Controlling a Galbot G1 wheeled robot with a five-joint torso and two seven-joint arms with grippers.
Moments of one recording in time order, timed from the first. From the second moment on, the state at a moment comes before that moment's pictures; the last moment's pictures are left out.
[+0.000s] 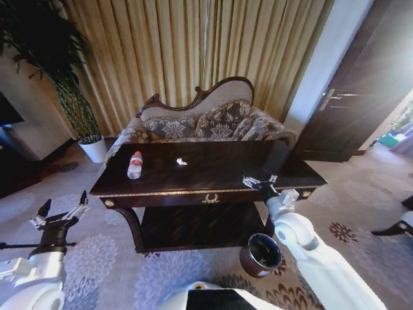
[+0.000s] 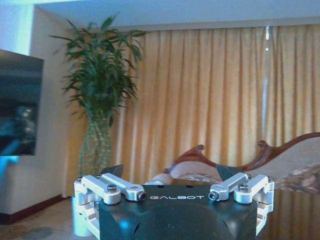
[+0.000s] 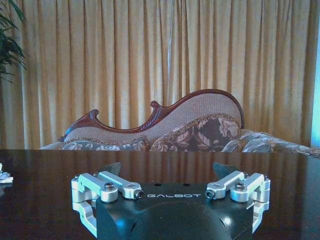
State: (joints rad) left arm 1.90 -1.29 -1.11 -2.35 -0.64 -0.03 -0.05; right arm -1.28 0.95 0.42 2.14 0.61 -0.24 0.30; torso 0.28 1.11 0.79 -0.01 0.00
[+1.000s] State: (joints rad) left arm 1.84 -1.05 -1.12 -2.40 -0.89 0.19 -0.04; right arm -1.04 0.70 0.26 2.20 0.94 -0.34 0.23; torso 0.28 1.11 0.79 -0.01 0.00
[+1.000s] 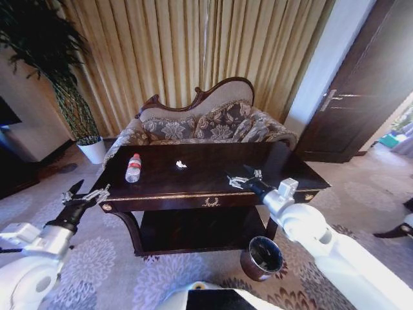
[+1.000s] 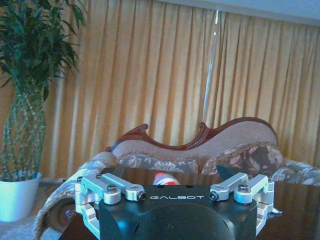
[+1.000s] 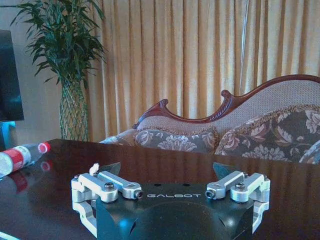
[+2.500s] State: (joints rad) left arm 1.88 -1.18 -1.16 -2.43 -0.79 0.16 -0.06; right arm -0.10 1.27 -0.56 1.59 1.30 -0.67 0.62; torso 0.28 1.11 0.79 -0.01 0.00
